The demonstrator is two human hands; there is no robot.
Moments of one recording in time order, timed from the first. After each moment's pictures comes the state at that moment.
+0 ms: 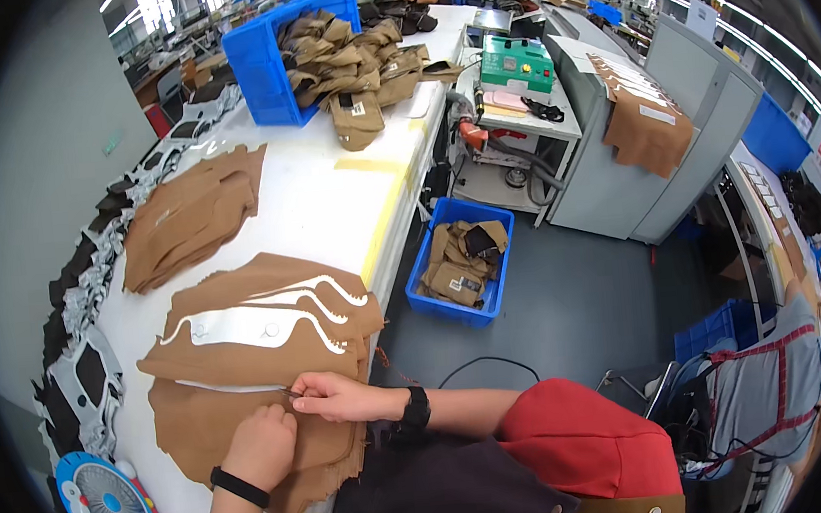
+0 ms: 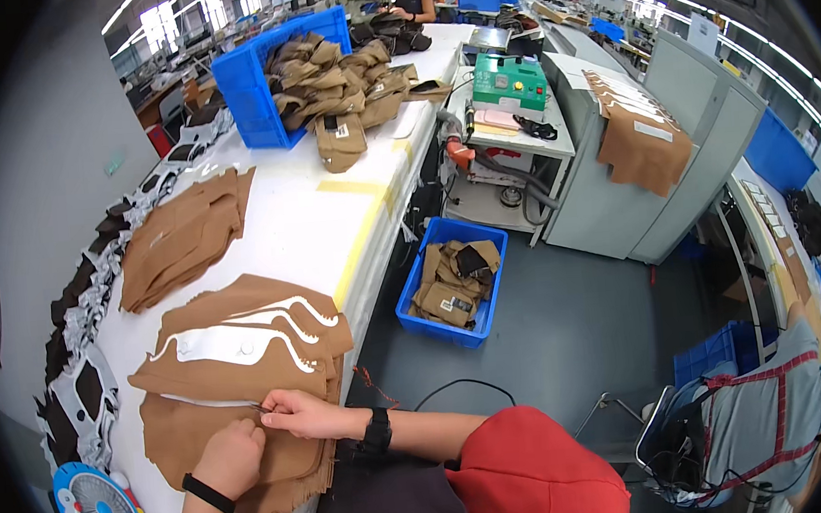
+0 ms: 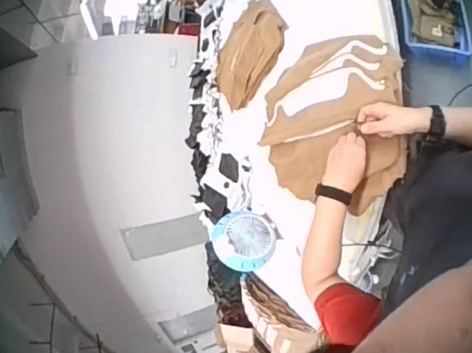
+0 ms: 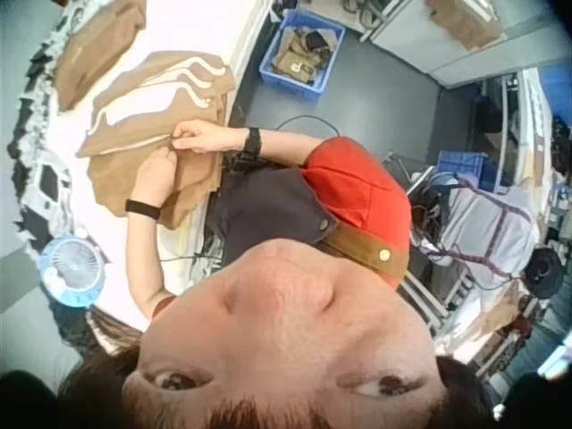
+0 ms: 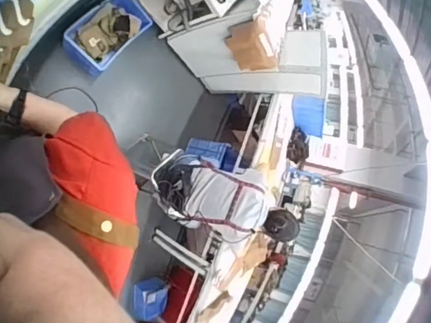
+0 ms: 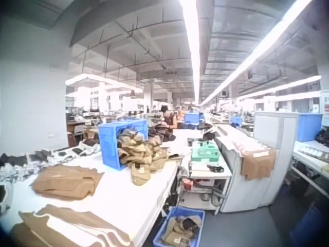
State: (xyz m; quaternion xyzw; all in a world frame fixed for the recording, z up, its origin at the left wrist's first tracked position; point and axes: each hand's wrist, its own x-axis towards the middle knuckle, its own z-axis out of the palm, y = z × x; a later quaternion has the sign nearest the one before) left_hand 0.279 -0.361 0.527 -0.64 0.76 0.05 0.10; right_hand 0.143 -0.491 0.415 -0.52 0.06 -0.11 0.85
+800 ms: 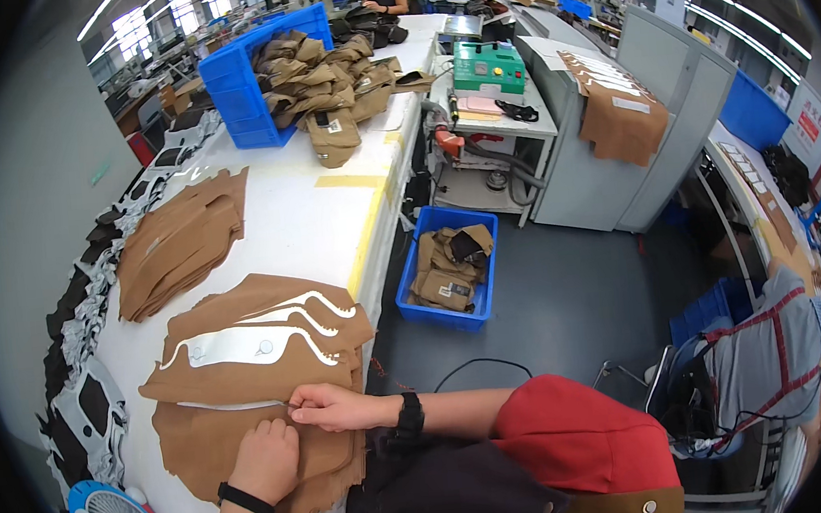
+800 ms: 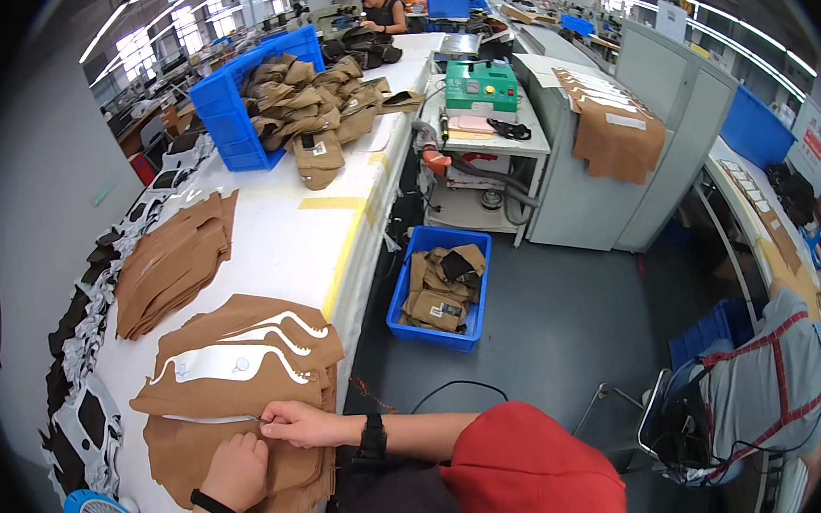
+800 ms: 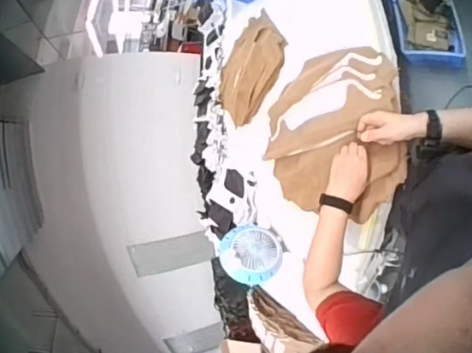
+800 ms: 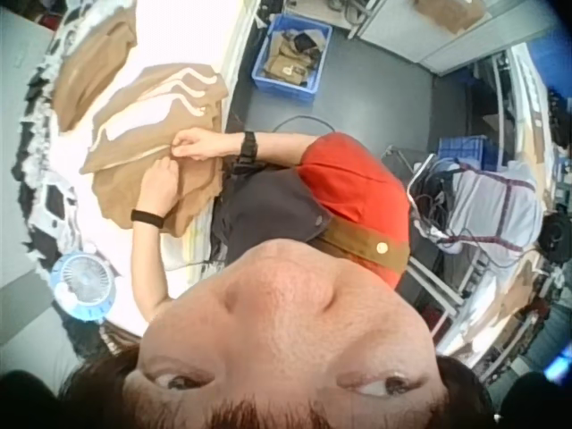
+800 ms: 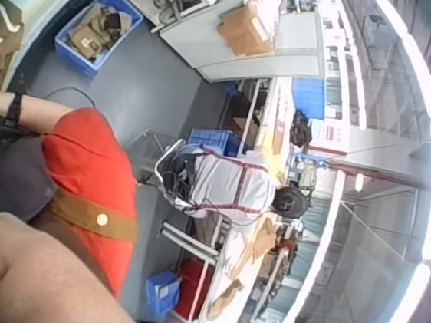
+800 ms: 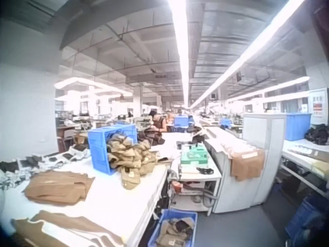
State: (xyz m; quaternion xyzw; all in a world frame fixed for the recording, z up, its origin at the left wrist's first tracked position) left_hand 0.284 -0.360 0.523 -0.59 0.79 0.02 0.13; right_hand 0.145 -0.490 0.415 -0.52 0.07 -0.11 0.85
